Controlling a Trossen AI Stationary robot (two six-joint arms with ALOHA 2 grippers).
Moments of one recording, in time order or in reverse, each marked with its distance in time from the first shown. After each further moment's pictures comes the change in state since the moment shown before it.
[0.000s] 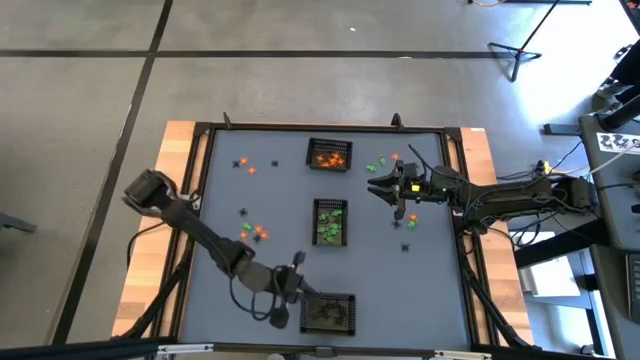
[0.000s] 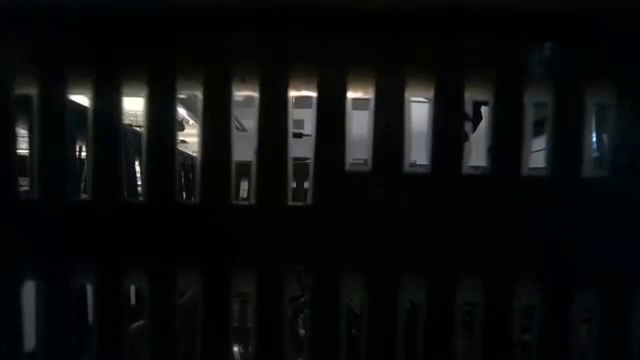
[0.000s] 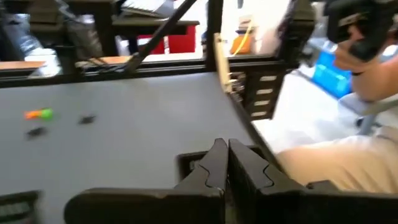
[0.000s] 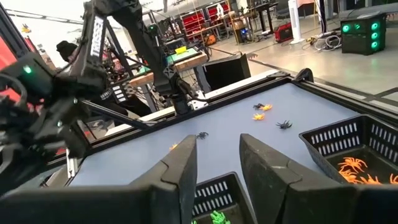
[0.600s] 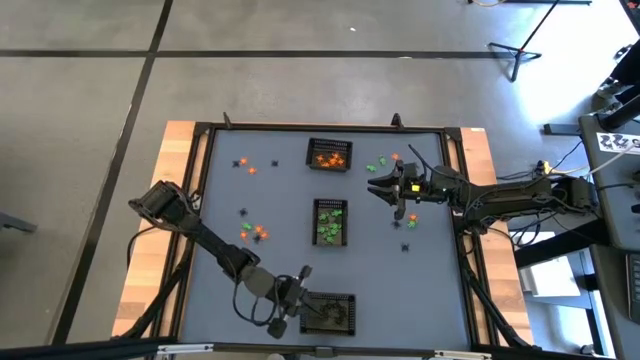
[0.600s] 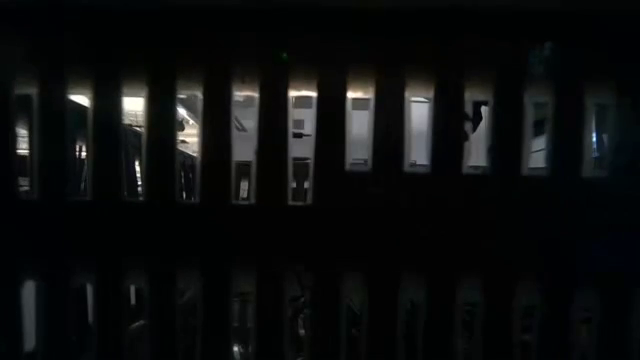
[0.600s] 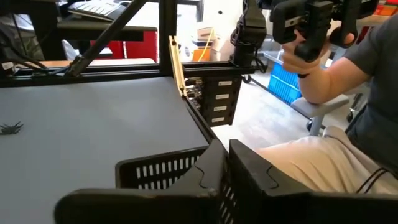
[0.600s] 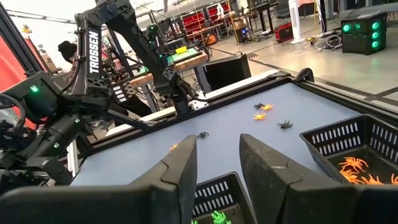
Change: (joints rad) left arm -0.005 0.135 0.000 0.210 0.153 -0.009; right arm 0.001 0.000 0.000 0.000 0.000 0.003
